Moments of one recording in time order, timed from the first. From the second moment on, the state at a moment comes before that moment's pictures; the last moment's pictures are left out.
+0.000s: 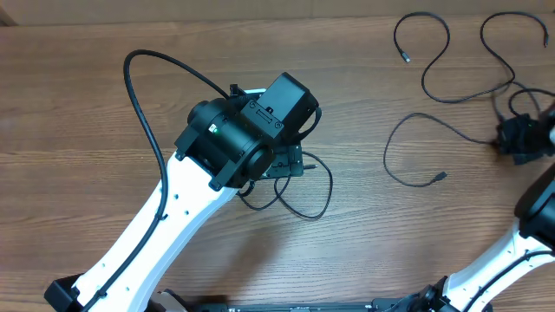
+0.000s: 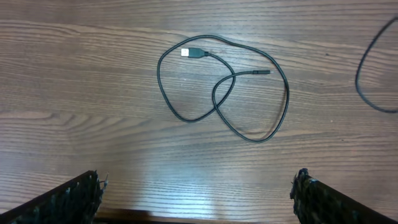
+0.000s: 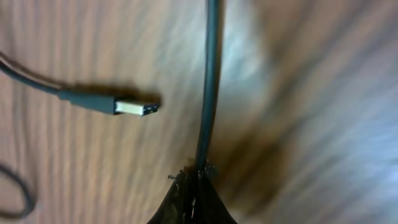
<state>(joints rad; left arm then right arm) -0.74 1.62 1.95 -1.65 -0.22 -0.81 -0.62 2.16 1.52 -0.70 -0.23 0.61</state>
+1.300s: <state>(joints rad) -0.74 1.62 1.95 -1.62 -0.20 -0.81 -0.70 2.18 1.78 -1.17 -0.56 0.49</state>
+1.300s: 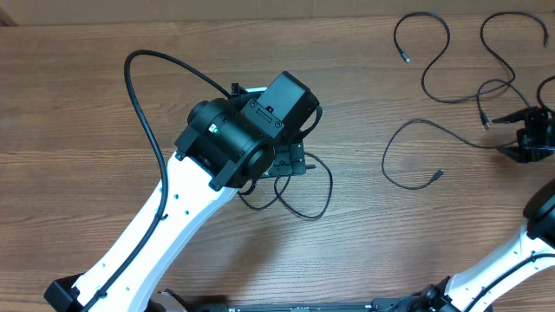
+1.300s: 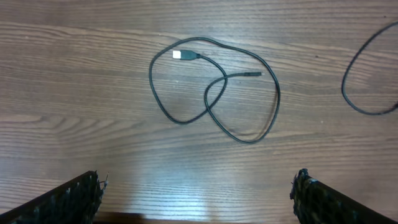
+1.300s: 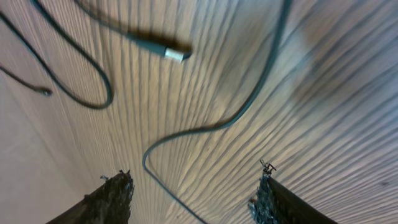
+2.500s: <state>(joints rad) -0.72 1.62 1.95 -1.63 -0.15 -0.81 -0.04 2.05 1.55 -1.06 -0.09 0.49</state>
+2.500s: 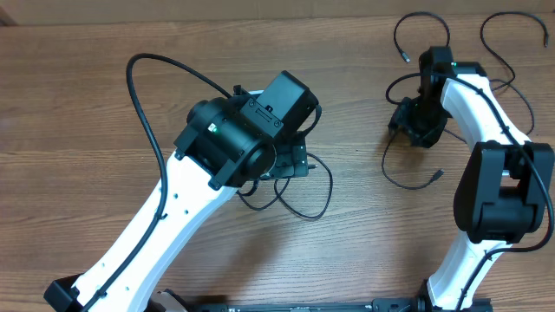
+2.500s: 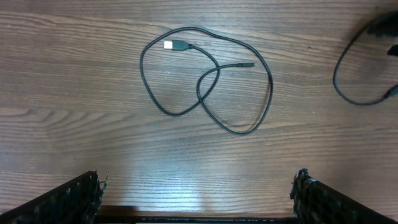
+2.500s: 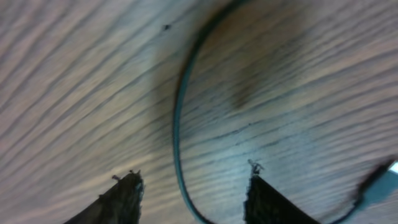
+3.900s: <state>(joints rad) -0.66 1.62 1.95 -1.65 -0.15 -0.81 -0.03 2.08 1.48 -0.88 -0.10 0.64</state>
